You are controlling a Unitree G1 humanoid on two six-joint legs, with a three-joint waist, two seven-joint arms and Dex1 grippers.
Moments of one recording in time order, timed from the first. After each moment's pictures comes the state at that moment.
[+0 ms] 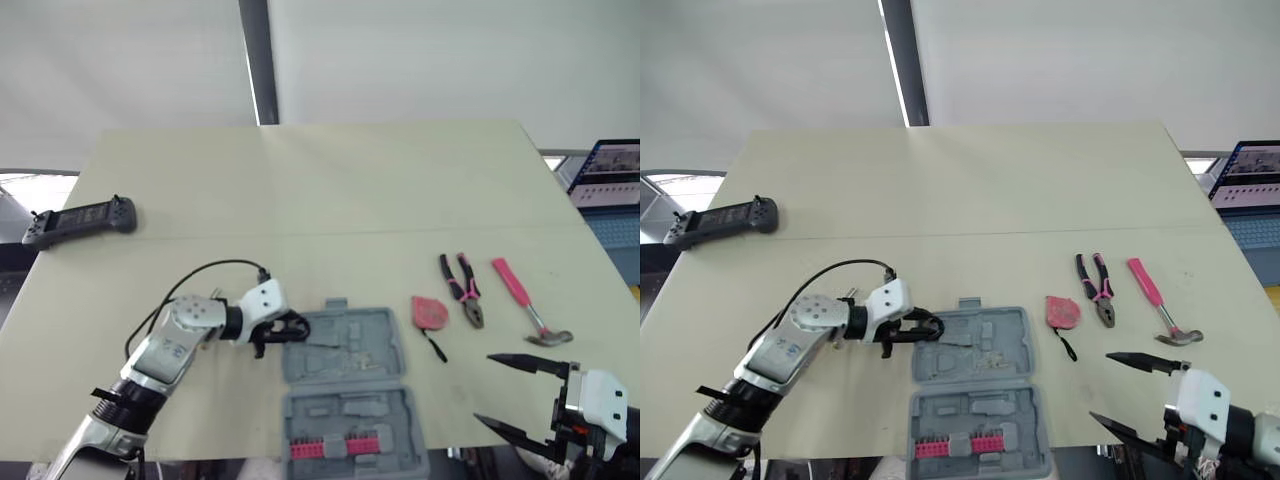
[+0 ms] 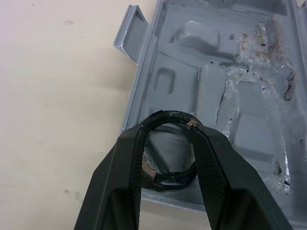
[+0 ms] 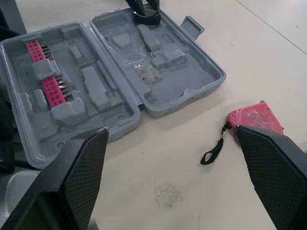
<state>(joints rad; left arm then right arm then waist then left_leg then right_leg) -0.34 0.60 -0.30 -0.05 -0.09 0.37 -0.91 0.60 -0.76 -0.48 -0.39 0.45 -0.12 1.21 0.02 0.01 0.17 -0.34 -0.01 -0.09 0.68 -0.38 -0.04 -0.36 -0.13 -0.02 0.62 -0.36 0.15</state>
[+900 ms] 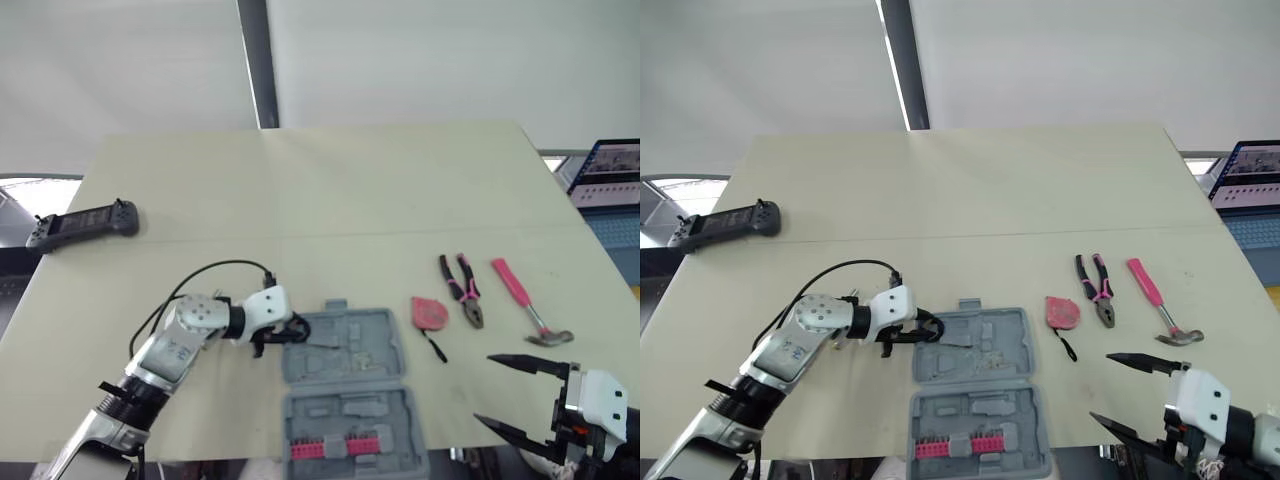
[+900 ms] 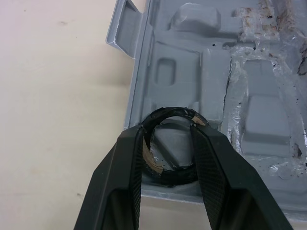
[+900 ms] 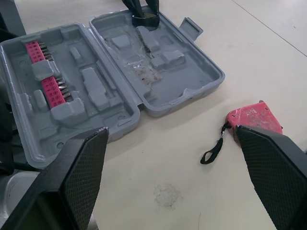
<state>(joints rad) -0.37 0.61 -0.34 0.00 0.01 0.28 -0.92 0.60 -0.76 -0.48 -0.39 0.45 -0.12 1.20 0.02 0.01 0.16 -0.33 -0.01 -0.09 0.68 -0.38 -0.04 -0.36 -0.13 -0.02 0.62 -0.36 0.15</state>
